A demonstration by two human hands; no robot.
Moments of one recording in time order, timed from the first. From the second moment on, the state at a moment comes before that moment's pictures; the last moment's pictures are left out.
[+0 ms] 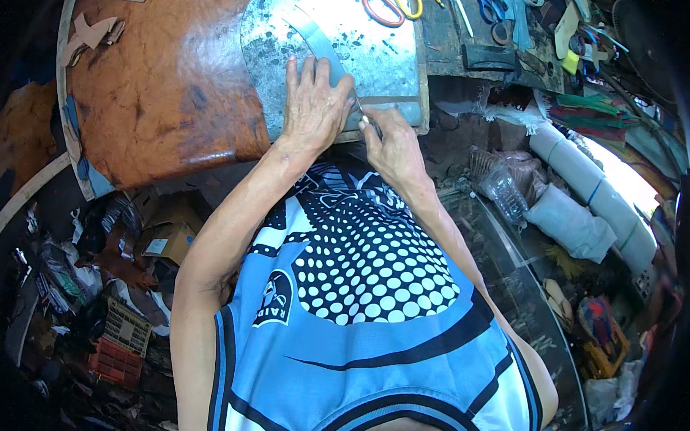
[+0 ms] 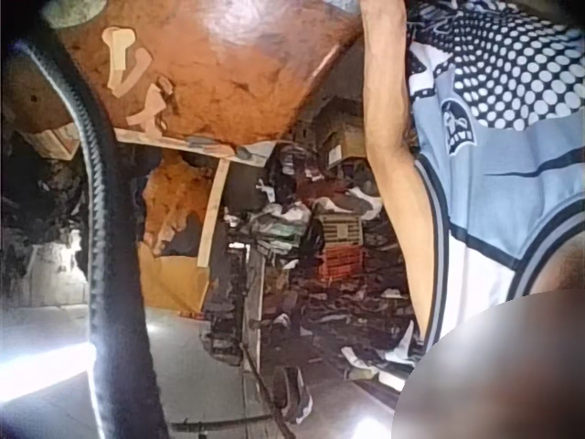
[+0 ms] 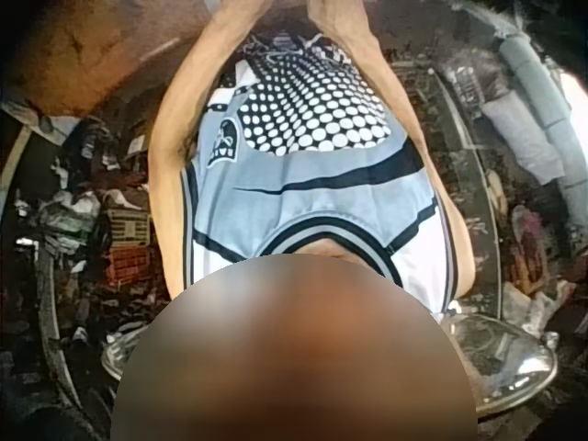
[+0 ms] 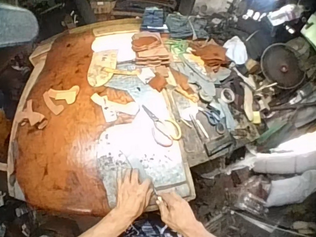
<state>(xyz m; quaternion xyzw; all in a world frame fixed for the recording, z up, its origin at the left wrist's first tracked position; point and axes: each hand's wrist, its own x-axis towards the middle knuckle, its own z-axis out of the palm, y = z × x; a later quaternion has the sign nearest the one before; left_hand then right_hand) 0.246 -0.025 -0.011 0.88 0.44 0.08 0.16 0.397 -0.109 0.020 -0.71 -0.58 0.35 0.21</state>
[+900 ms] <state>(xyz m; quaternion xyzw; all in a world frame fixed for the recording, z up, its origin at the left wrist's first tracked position) 0.259 -0.009 -0.055 0.89 0.36 0.18 0.21 0.411 -0.106 -0.015 -0.80 -0.52 0.23 0.17</state>
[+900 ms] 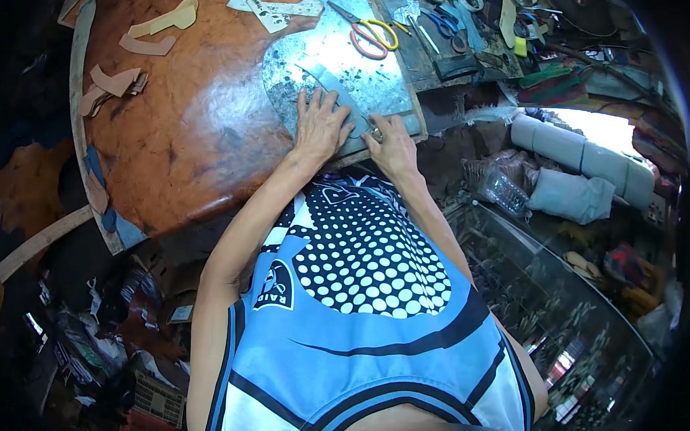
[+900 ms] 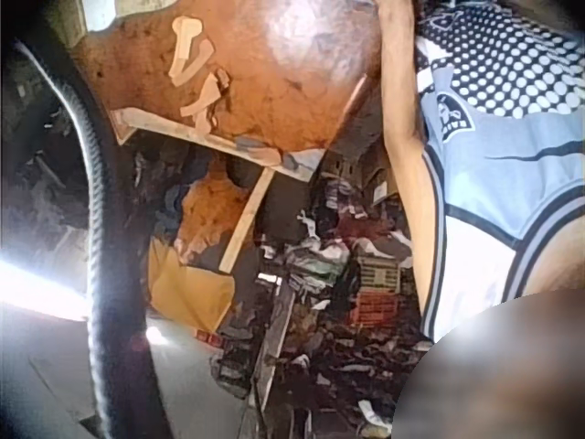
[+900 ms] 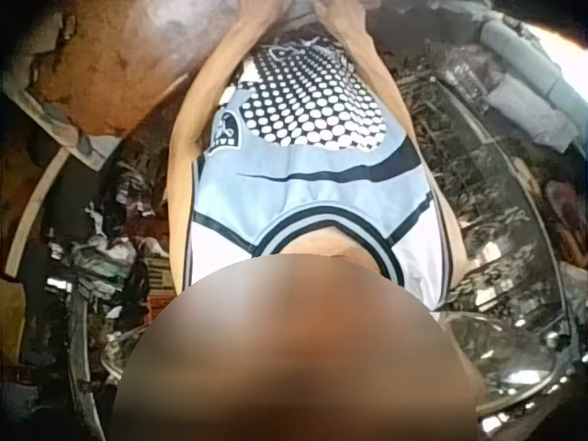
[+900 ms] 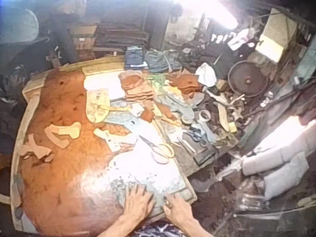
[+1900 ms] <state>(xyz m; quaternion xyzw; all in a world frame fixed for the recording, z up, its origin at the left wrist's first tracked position) 0.287 -0.023 -0.045 0.65 0.35 0.20 0.65 0.471 -0.106 0.048 -0.61 -0.19 0.58 0.50</state>
